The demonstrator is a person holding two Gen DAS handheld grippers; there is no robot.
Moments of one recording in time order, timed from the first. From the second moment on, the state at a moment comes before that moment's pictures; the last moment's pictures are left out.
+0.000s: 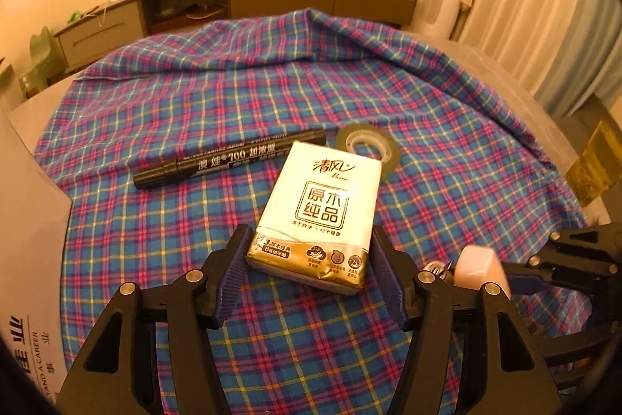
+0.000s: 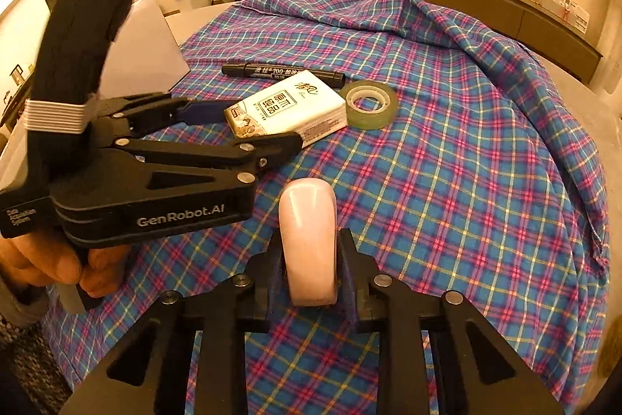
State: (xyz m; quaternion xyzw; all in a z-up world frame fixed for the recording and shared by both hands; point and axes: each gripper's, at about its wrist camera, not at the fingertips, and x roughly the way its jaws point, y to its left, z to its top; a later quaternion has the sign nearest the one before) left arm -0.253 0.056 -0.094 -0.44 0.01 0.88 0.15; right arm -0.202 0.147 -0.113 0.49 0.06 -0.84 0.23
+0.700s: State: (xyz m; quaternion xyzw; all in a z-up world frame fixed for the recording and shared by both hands) left arm -0.198 0.032 -0.031 -0.42 -0.02 0.89 0.16; right arm -0.183 0.144 -0.066 0.45 0.04 -0.86 0.25
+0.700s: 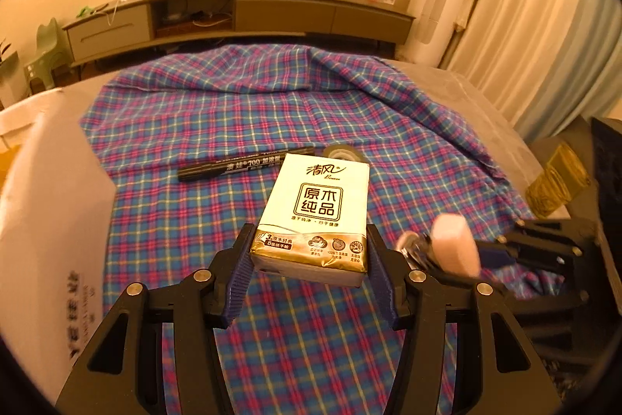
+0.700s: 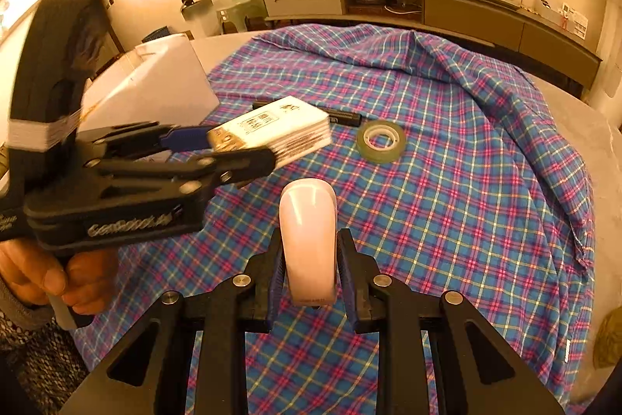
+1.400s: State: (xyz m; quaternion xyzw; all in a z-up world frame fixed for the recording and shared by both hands) left arm -0.108 -0.068 0.047 -0.37 -0.05 0.92 0.15; right arm -0.138 0.083 -0.031 0.40 0.00 -0.87 0.29
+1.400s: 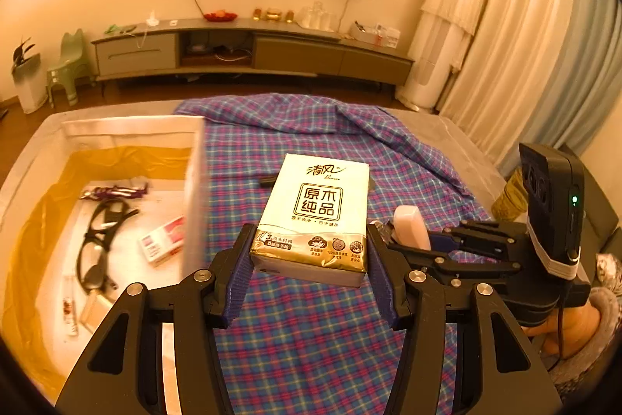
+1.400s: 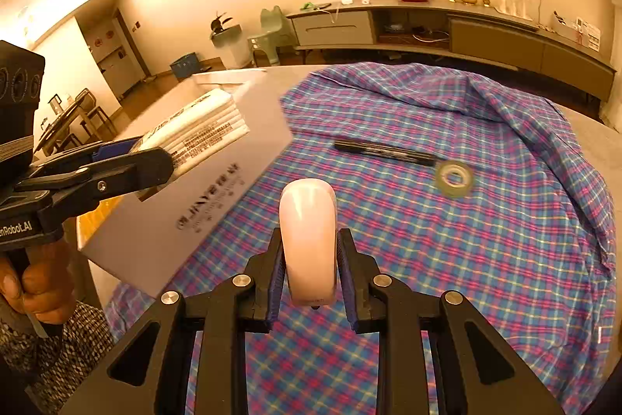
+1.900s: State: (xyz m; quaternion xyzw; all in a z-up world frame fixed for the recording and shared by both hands) left arm -0.071 -0.168 0.068 -0.34 -0.10 0.93 0.09; right arm -0.098 0.024 -0.013 0.39 -0.03 -0.86 0.33
